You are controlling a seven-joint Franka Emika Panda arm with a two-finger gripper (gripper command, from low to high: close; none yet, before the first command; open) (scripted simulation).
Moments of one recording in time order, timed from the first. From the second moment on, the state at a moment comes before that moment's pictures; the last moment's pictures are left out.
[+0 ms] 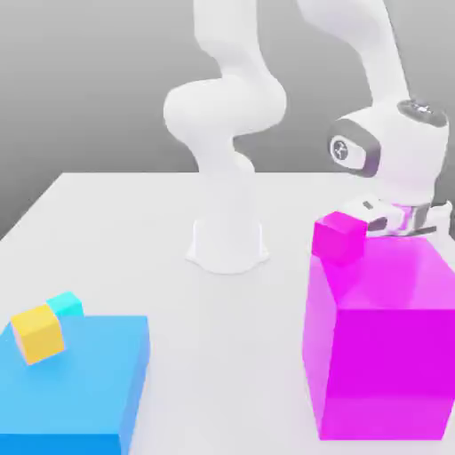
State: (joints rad) arm 0.55 -0.05 0.31 -2.87 0.17 2.79 1.31
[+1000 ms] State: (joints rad) arm 0.68 0.24 0.06 -2.85 -0.31 3.10 1.75
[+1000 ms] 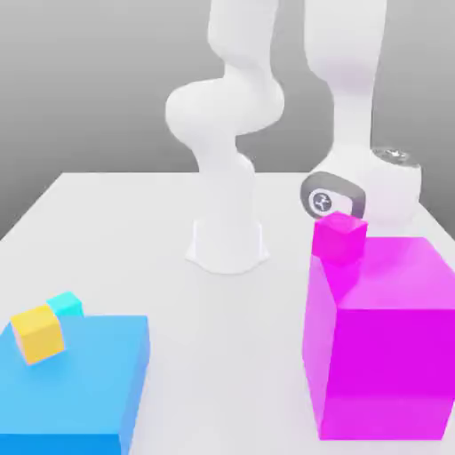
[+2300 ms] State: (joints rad) arm 0.70 -0.20 0.11 -2.73 0.71 2.50 0.97
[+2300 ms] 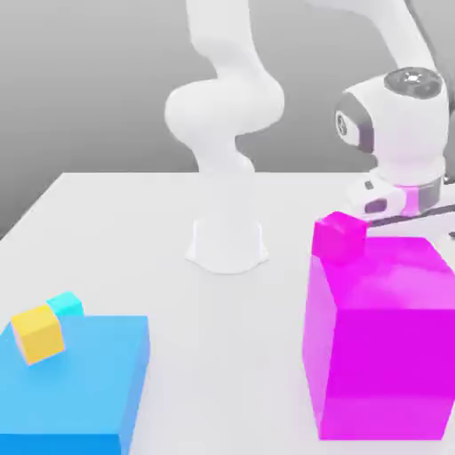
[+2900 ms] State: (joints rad) arm 0.29 -0.32 -0.13 -2.62 0.50 2.47 0.97
